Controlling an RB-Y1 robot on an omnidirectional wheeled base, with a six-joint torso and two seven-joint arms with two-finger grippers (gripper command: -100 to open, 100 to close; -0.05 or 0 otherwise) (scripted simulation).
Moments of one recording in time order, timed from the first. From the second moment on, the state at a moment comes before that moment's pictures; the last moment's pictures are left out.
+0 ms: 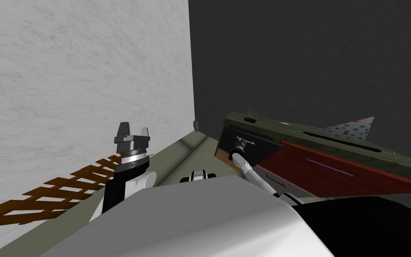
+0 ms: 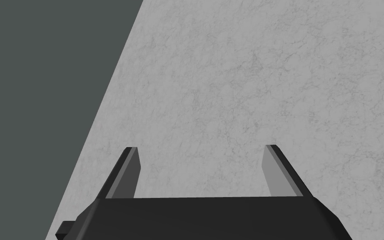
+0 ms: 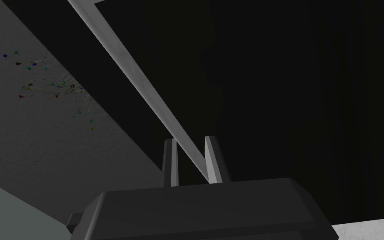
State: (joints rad) left arm 0.46 0.01 0.07 -2.33 0.11 -0.43 -0.05; right arm 0.07 -0.56 0.23 -1.51 1.43 0.96 0.66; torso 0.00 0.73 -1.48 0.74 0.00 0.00
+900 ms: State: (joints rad) left arm 0.46 0.01 0.07 -2.33 0.11 -0.43 -0.05; right arm 0.06 -0.59 0.20 -1.54 1.37 0.92 0.72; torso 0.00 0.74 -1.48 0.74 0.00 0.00
